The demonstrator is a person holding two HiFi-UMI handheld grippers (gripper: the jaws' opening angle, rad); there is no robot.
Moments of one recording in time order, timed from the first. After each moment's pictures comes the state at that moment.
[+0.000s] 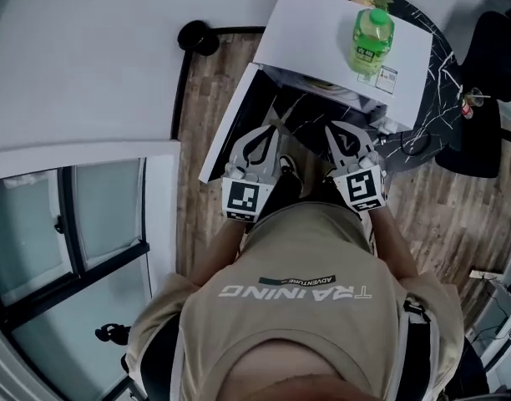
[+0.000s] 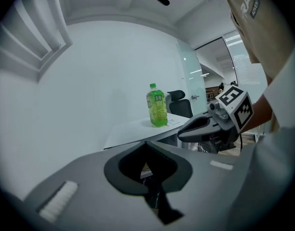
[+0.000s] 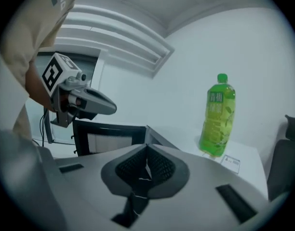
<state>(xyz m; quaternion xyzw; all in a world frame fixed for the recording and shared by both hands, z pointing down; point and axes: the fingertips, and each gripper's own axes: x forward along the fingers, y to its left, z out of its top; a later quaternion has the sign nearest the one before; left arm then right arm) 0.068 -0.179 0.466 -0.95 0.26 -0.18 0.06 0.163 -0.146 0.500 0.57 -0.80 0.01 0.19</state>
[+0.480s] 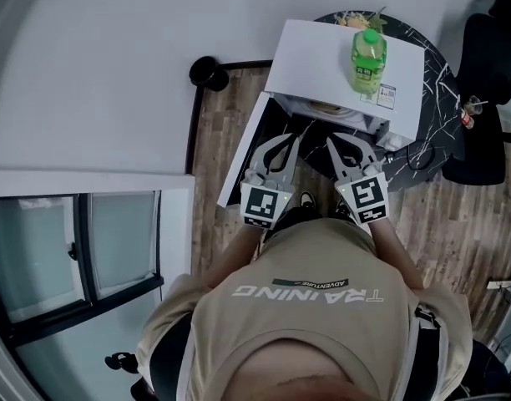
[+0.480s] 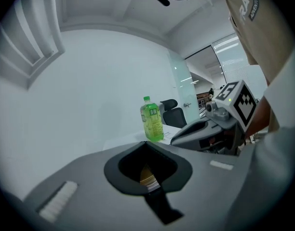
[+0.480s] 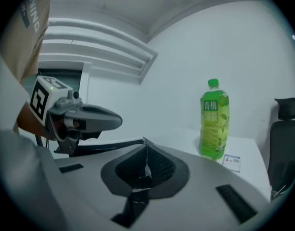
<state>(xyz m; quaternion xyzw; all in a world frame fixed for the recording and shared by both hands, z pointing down) 0.094 -0.182 0.436 -0.96 0.21 -0.14 0.09 0.151 -0.157 0.460 0.61 -0.78 0.07 0.10</state>
